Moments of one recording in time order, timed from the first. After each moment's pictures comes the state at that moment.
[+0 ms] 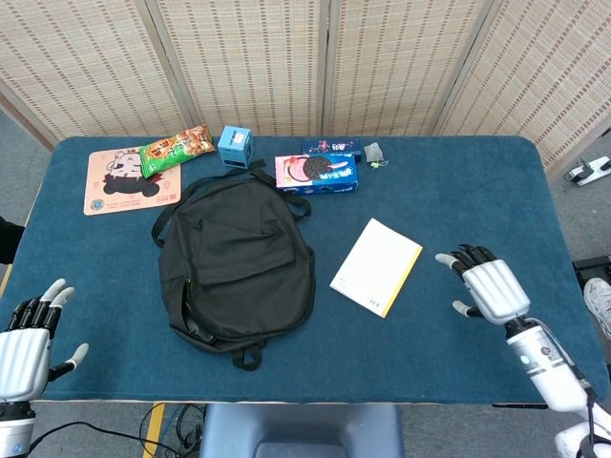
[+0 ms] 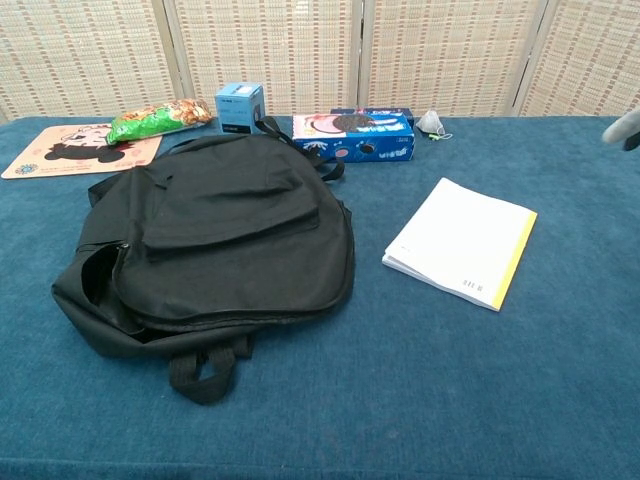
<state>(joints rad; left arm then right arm) -0.05 -1.14 -0.05 -1.80 1.50 1.58 0.30 0.41 -1.17 0.09 -1.51 -1.54 1.13 -0.10</state>
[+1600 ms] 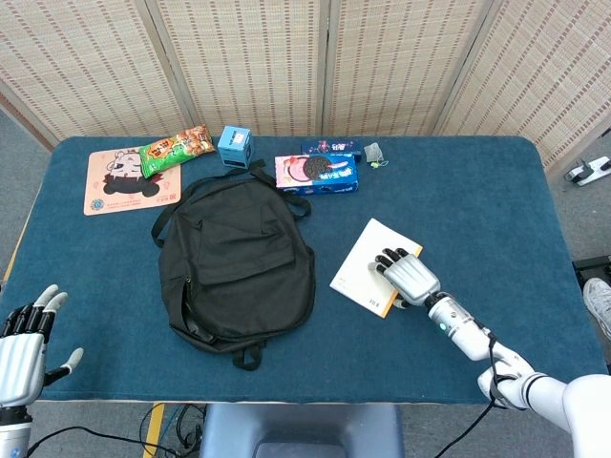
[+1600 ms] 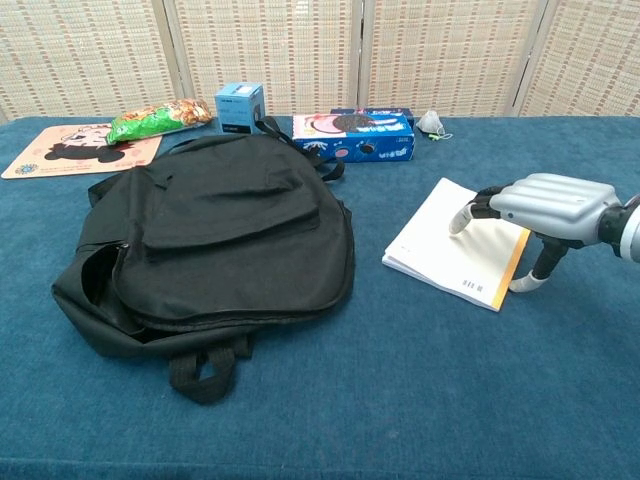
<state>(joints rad) -0.03 -1.16 -0.06 -1.80 1.48 1.58 0.31 0.69 -1.60 0.00 -0.95 -1.60 0.90 0.05</state>
